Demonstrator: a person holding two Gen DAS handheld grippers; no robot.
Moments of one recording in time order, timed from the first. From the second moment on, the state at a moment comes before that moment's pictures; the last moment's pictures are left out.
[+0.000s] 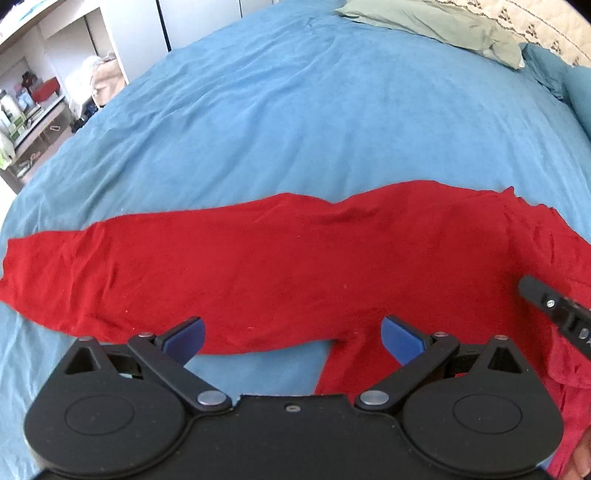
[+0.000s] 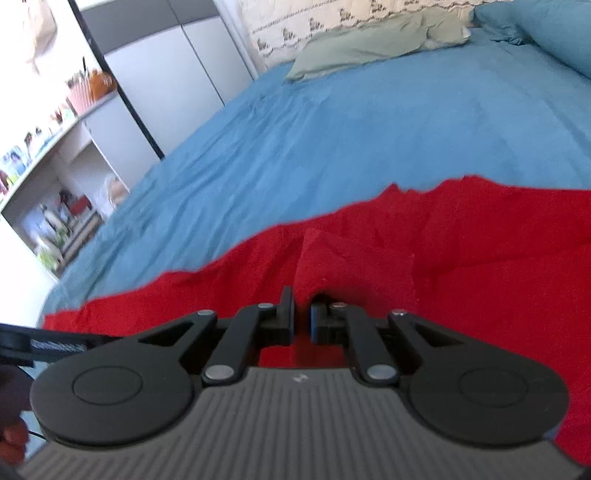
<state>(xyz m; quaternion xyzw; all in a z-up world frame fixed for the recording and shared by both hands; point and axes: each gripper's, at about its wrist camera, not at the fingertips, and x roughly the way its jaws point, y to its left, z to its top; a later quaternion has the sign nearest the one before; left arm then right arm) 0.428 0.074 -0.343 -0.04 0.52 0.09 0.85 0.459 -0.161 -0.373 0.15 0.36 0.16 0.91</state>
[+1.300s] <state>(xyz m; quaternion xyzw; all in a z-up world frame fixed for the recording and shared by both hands) 0.464 -0.116 -0.361 0.11 0.50 -0.15 0.85 0.322 -0.262 -0.379 -0.01 0.38 0.15 0.91</state>
